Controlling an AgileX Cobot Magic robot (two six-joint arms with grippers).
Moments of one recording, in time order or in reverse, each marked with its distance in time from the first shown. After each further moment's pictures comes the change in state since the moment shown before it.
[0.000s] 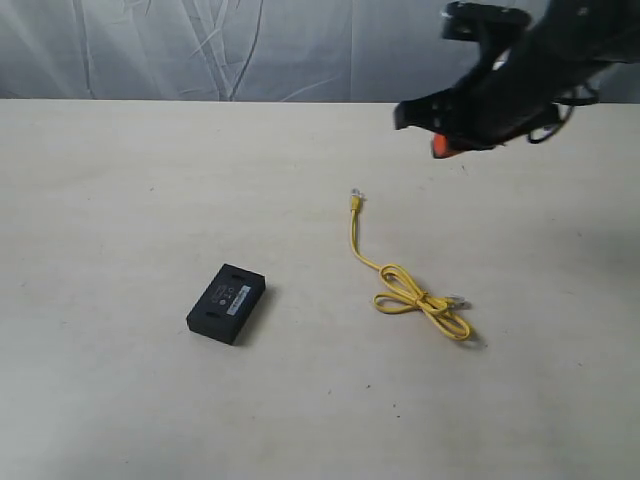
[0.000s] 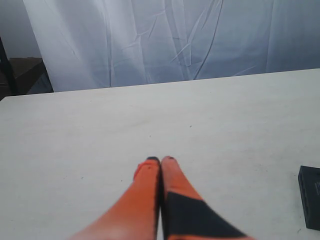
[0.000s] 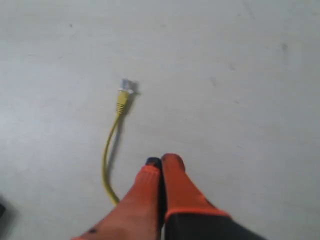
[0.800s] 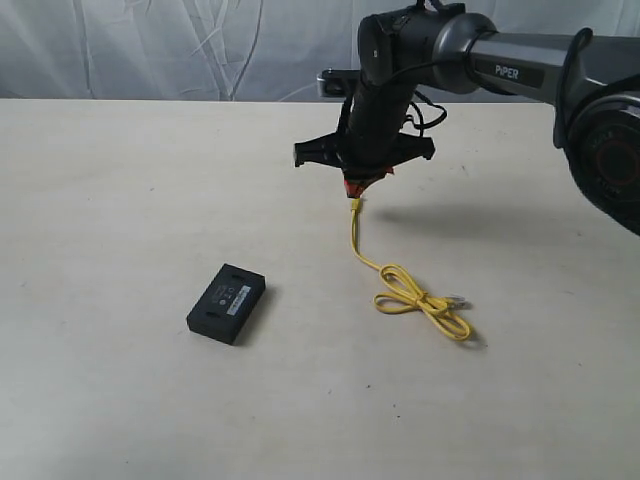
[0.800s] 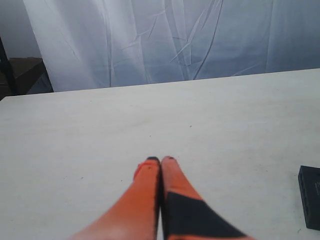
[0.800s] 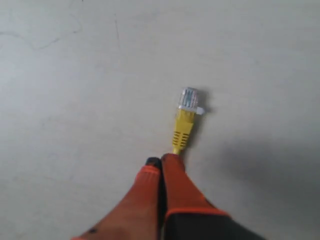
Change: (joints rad) left arm 0.000 0.000 0.000 0.000 0.000 0.000; right arm 0.156 0.520 -0.598 -0.130 0.358 0.272
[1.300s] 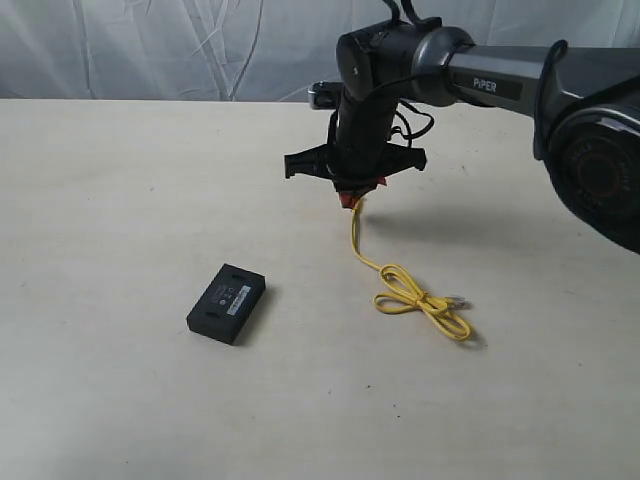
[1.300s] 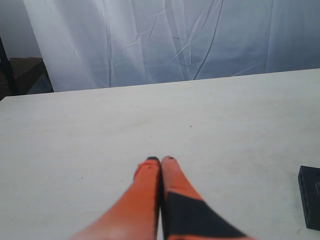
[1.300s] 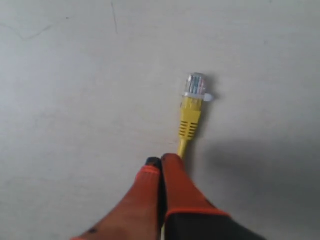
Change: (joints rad) left arm 0.000 0.000 0.000 0.000 0.000 0.000; right arm 0.046 0.015 0.000 -0.101 0.010 0.124
